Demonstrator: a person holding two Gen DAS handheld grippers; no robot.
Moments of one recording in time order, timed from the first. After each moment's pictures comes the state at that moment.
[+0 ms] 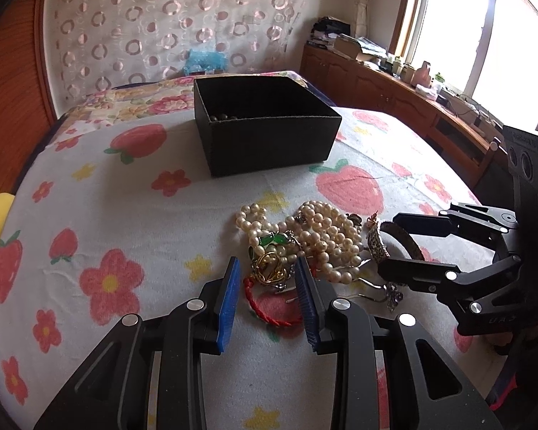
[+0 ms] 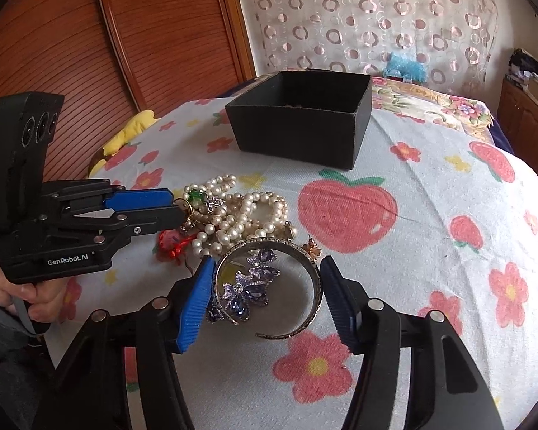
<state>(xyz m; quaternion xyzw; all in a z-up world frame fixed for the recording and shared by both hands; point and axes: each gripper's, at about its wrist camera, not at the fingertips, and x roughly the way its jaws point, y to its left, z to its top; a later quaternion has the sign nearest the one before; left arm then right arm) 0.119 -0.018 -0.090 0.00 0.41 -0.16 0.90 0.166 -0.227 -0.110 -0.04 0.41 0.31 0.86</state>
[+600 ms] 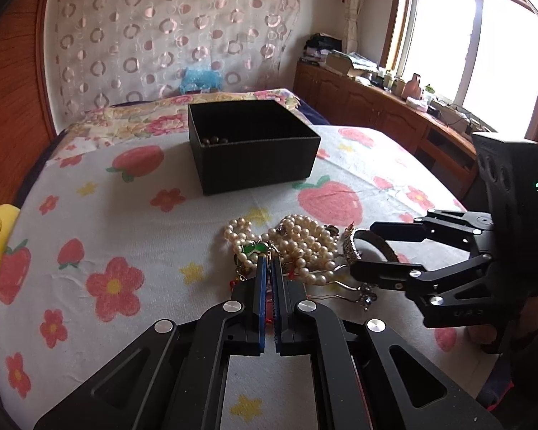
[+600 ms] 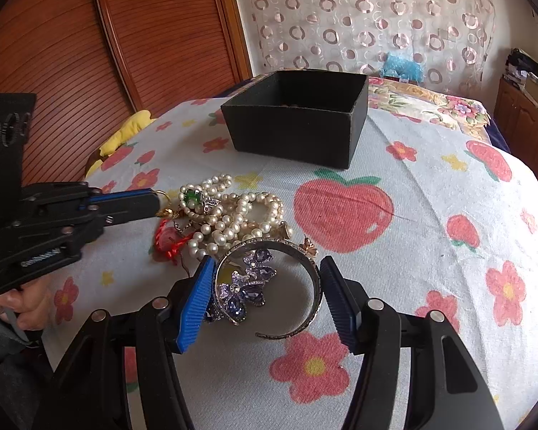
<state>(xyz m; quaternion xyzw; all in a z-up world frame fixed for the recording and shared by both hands) 0.096 -0.022 -0.070 0.00 0.37 -0.17 0.92 0.169 -0.230 -0.111 -0.04 0.41 0.30 0.86</state>
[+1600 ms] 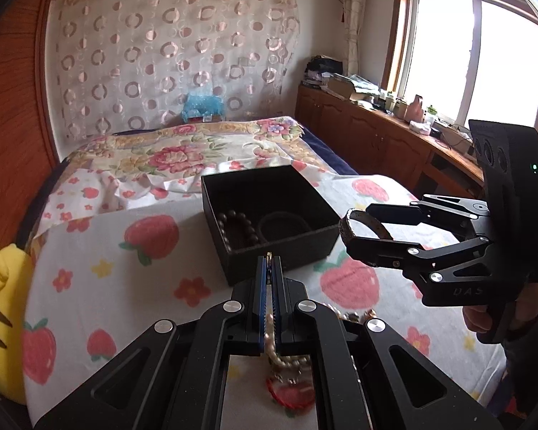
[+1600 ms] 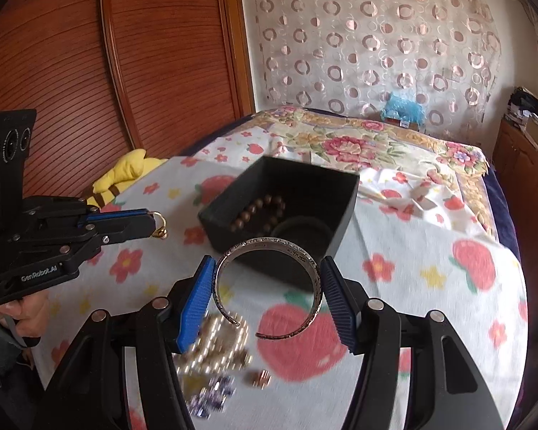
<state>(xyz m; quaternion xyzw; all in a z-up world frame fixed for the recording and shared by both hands) 0.161 -0.007 -0.023 0.00 0.33 -0.16 0.93 0.241 -0.219 -0.045 -0.06 0.34 0.31 0.88</state>
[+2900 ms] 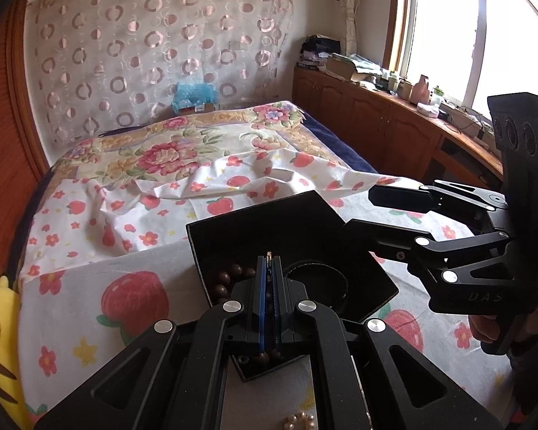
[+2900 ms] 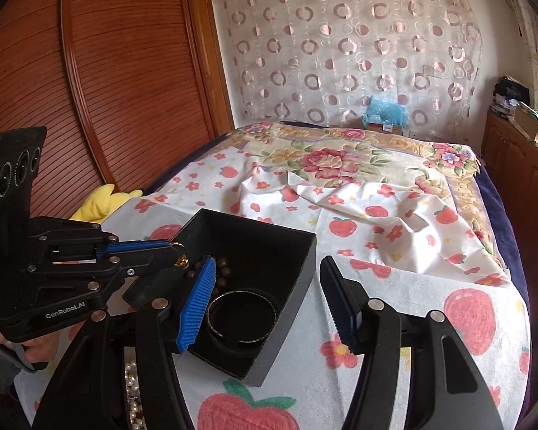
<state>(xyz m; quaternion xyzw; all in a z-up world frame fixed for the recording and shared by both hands) 0.269 -0.027 -0.033 0.04 0.36 -0.17 0.91 0.331 -0.219 -0.046 -0.03 0.33 0.28 0.90</state>
